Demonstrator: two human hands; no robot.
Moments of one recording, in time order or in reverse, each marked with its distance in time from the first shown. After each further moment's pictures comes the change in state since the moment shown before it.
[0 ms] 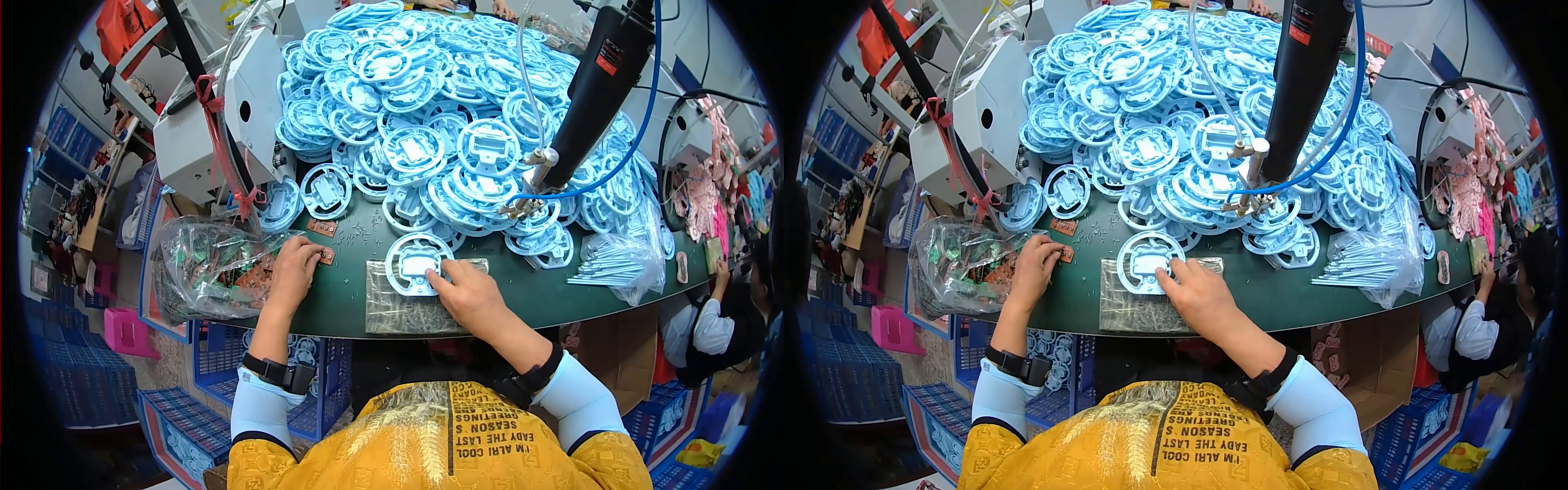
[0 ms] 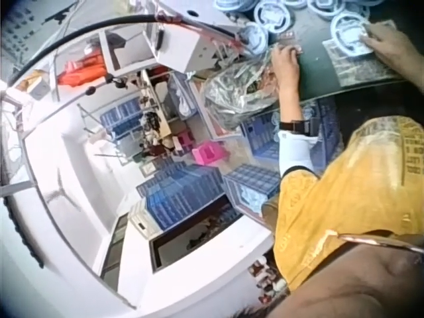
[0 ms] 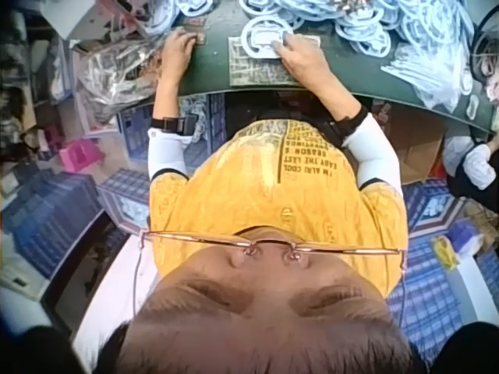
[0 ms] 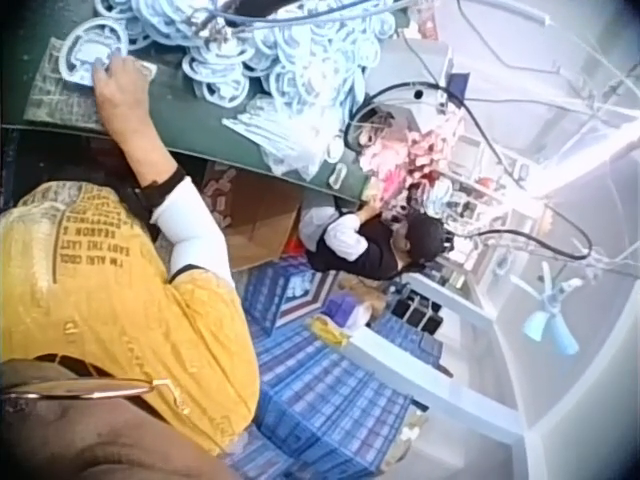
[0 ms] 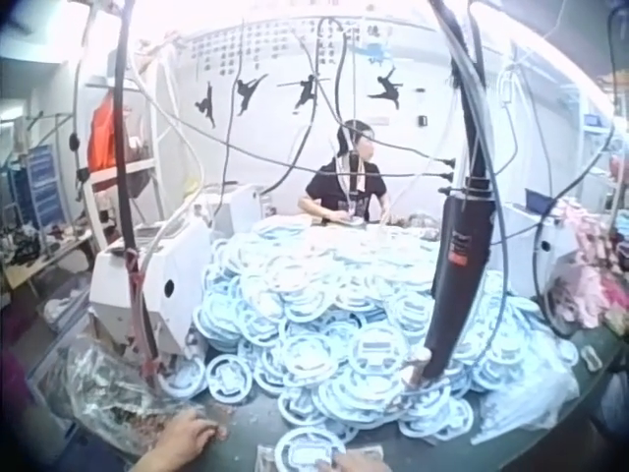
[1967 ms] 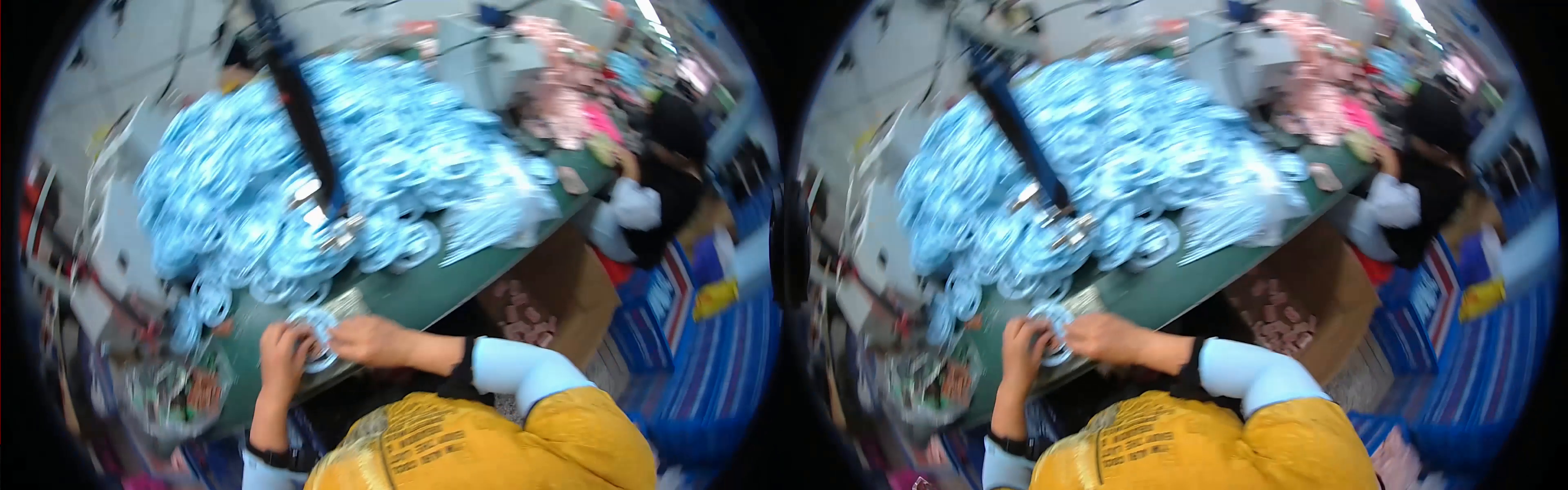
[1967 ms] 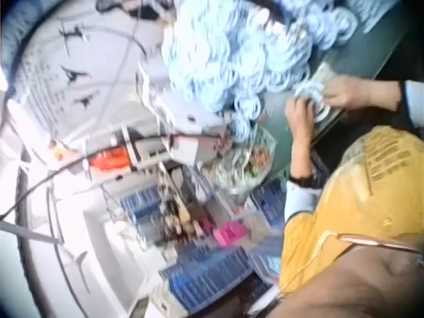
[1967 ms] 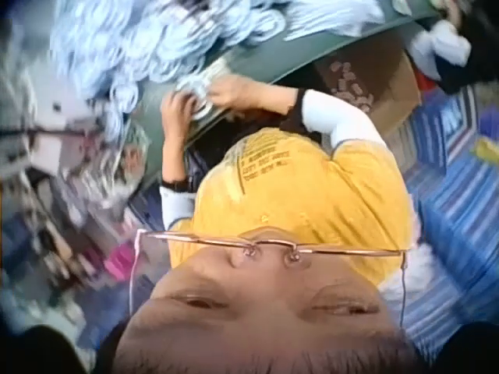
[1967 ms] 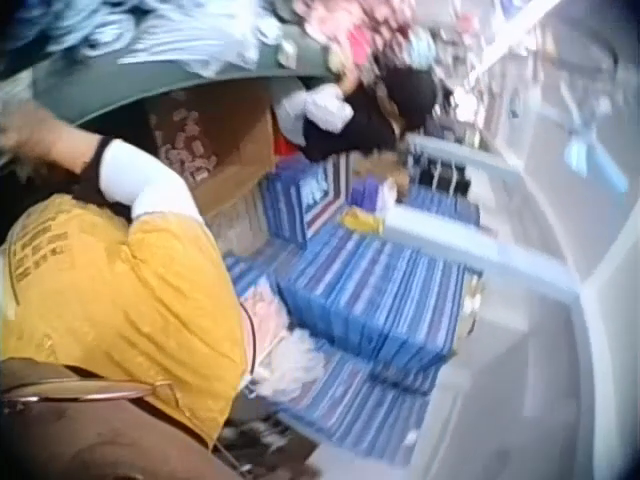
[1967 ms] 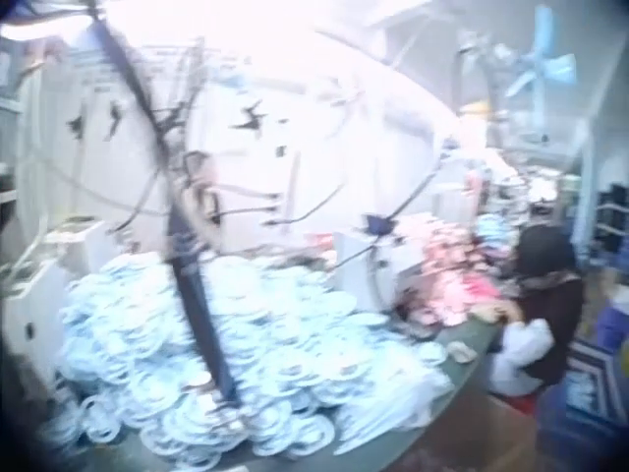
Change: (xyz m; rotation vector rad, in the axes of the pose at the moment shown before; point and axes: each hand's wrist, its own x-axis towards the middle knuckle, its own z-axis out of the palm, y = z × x) left_hand 0.011 0.128 0.056 -0.231 -0.081 0.392; right_hand -0.045 0.015 0.018 0.068 0.209 -0.221
